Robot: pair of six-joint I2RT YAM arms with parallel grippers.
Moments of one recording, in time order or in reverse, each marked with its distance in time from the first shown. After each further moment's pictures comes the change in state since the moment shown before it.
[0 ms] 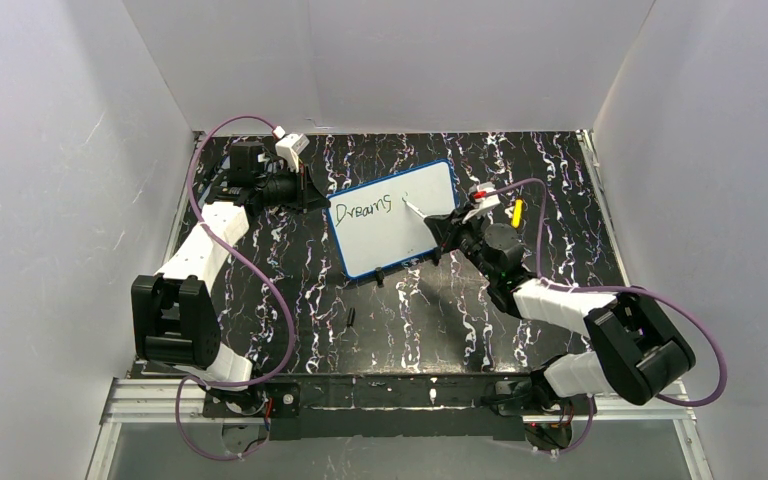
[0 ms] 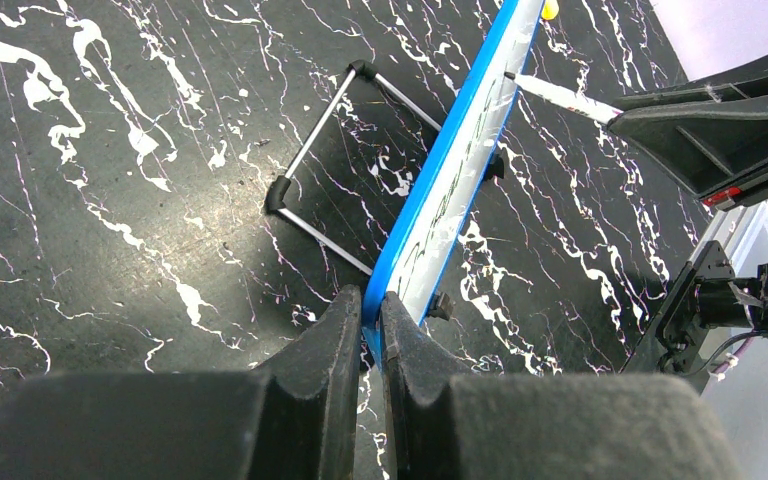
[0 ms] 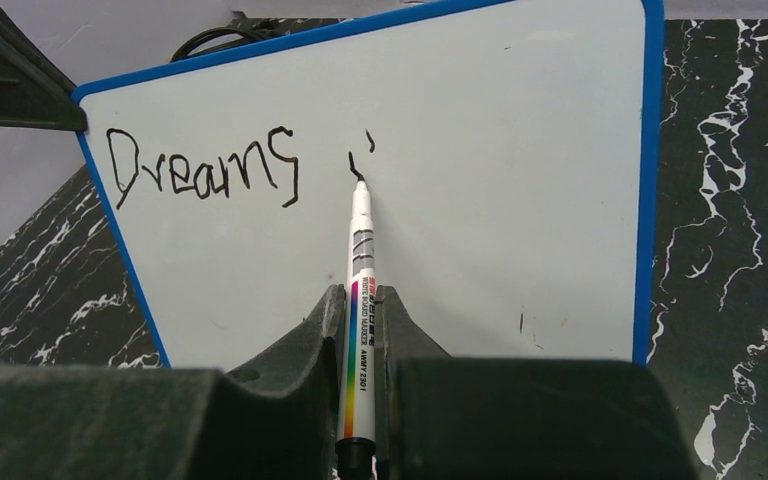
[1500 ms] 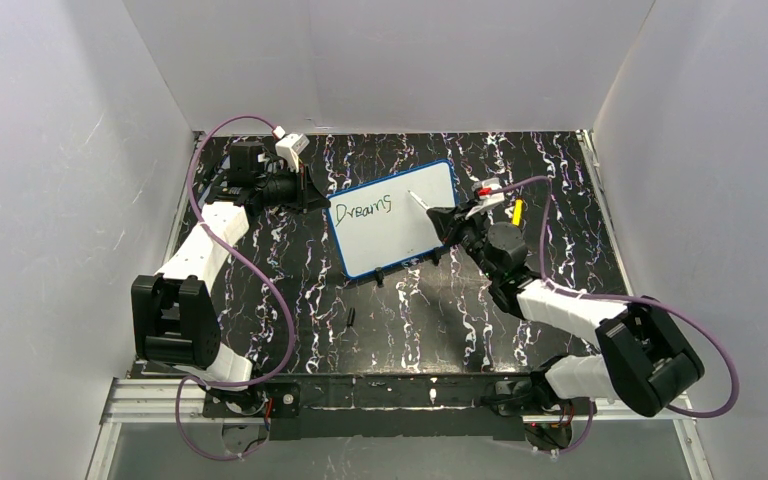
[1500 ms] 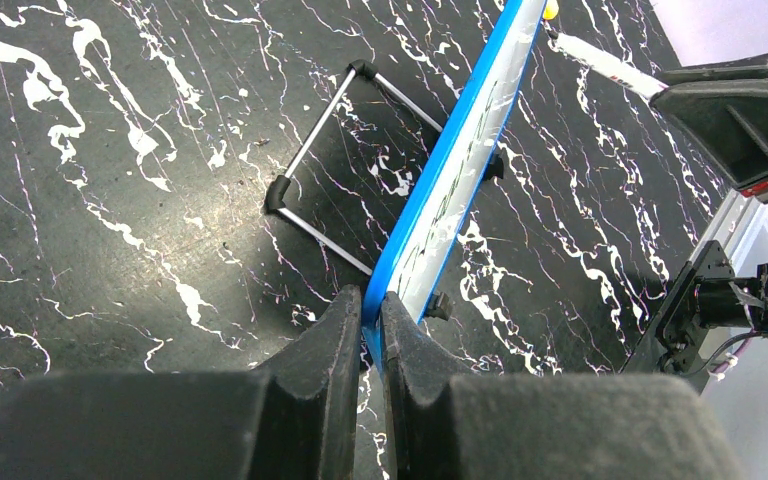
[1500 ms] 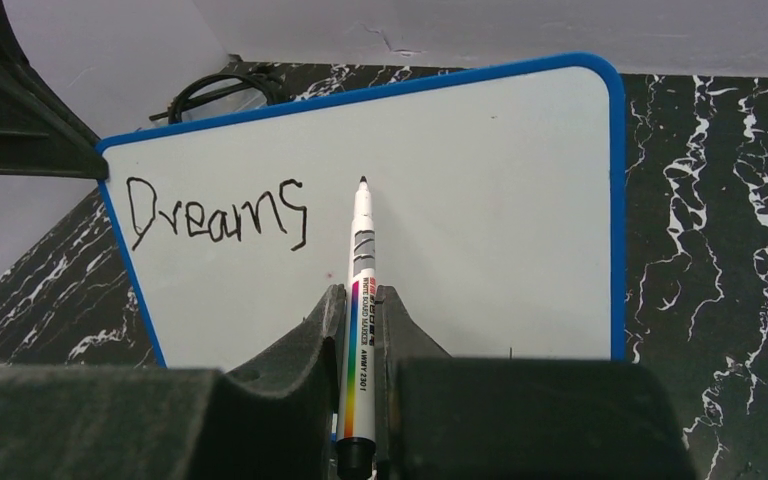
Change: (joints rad) left arm 0.000 0.000 0.000 0.000 0.000 0.000; right arm 0.029 -0.073 0.019 -0.028 0.074 -0.021
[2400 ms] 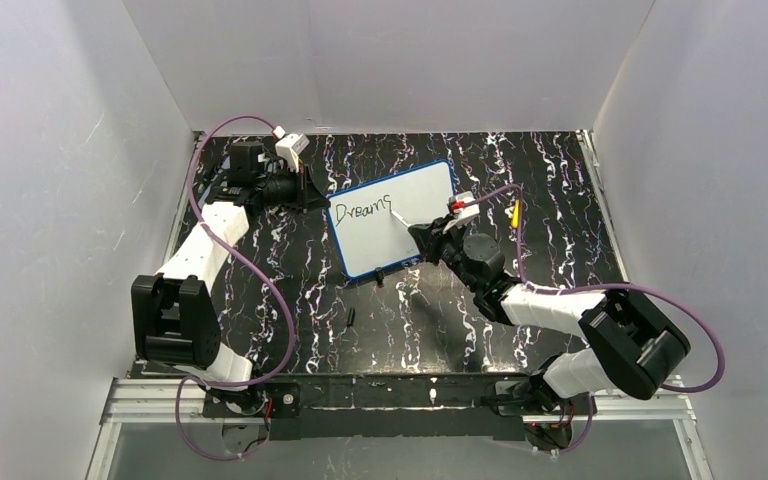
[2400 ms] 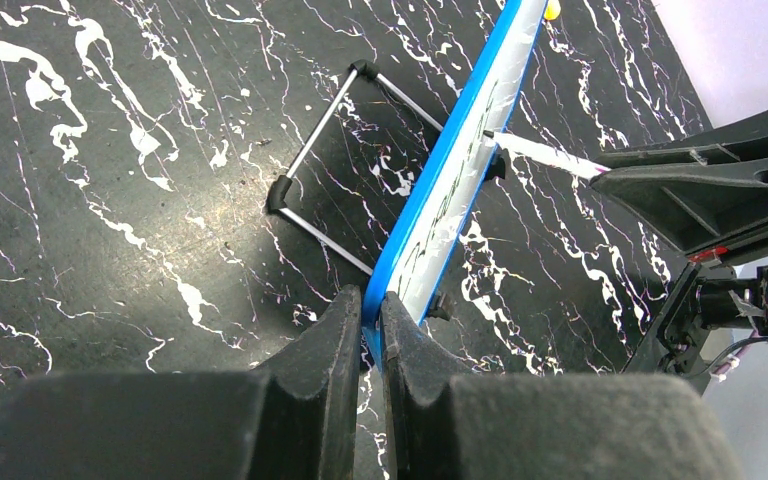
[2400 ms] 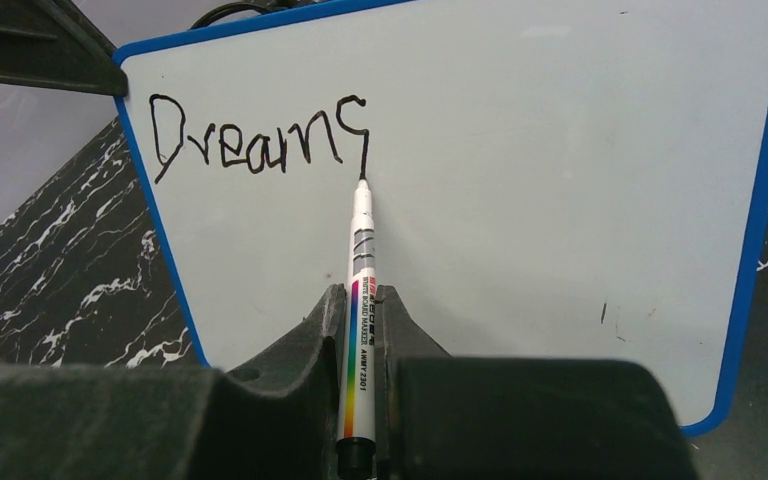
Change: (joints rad) left arm 0.000 0.000 0.000 0.000 -0.003 0.000; right arm 0.140 0.099 -0.006 0.026 0.098 -0.005
